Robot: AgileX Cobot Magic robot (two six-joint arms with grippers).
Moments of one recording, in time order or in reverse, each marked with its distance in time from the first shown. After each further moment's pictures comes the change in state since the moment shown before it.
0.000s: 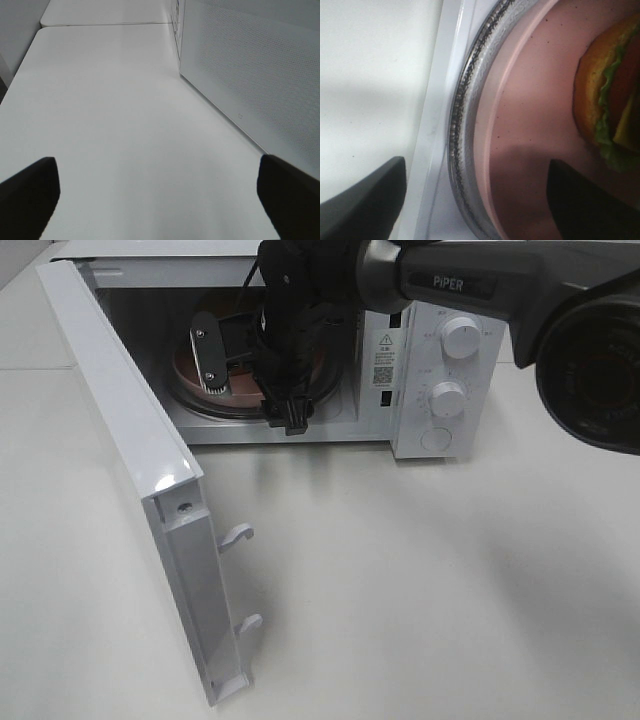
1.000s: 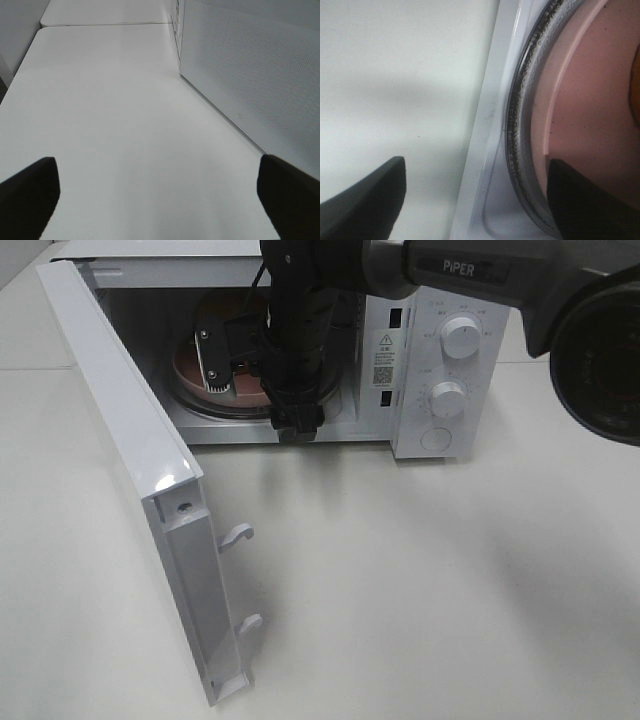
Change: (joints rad) left arm 0.000 0.000 0.000 0.000 0.000 0.000; right arm 0.000 -0.029 -0.001 0.064 0.170 -0.009
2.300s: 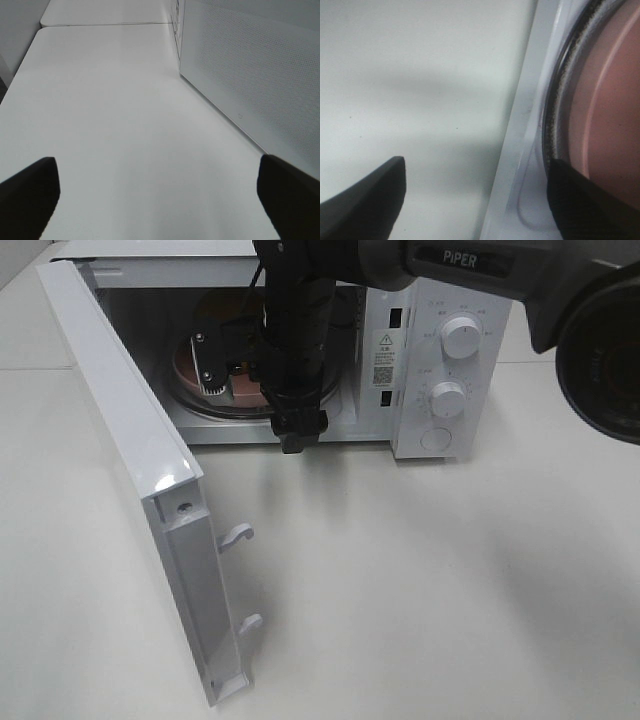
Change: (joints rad) left arm 0.000 0.000 0.000 0.000 0.000 0.000; right arm 0.020 -0.018 -0.003 0.011 0.111 0.013
